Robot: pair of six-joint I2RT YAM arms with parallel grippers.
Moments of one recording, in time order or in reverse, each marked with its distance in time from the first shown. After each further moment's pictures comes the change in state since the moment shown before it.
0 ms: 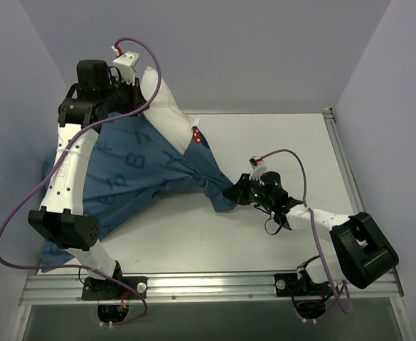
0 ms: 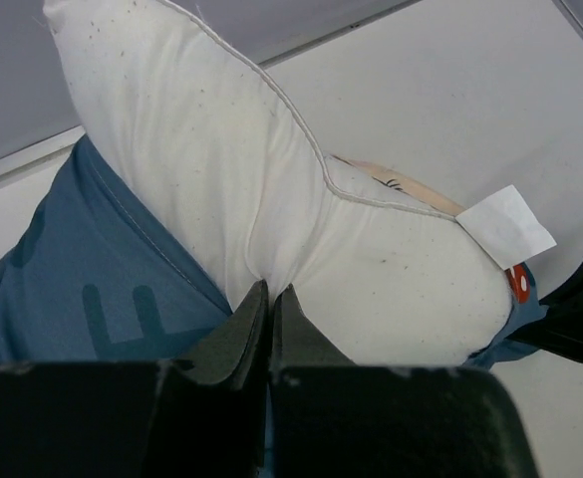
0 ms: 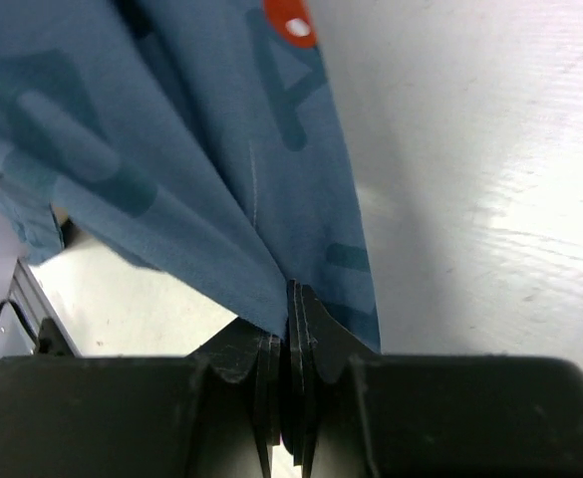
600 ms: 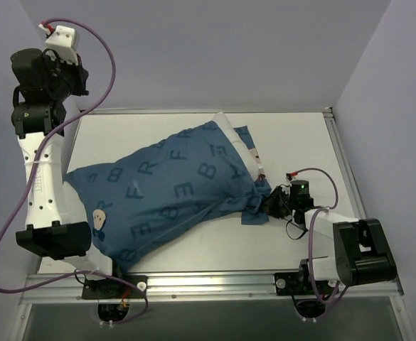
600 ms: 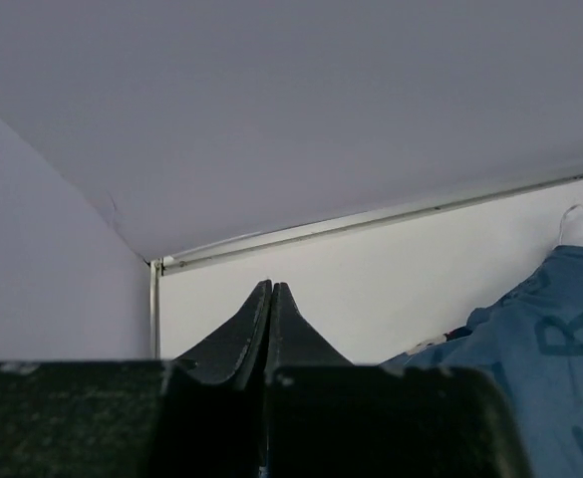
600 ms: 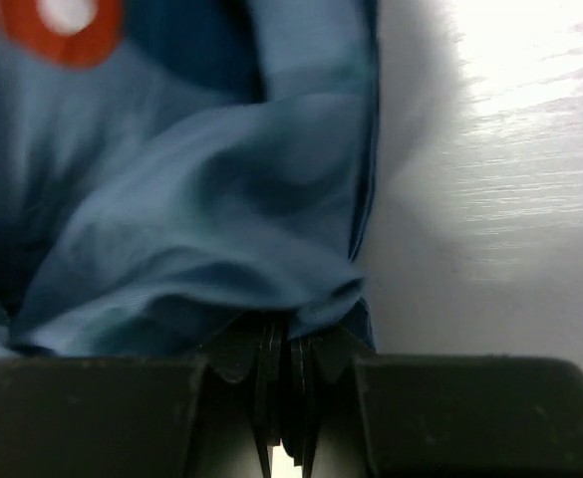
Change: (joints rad) left arm 0.269 -0.070 0.034 0.209 -0.112 0.080; right arm -0.402 0.003 -0.137 -0.248 -0.122 0.067
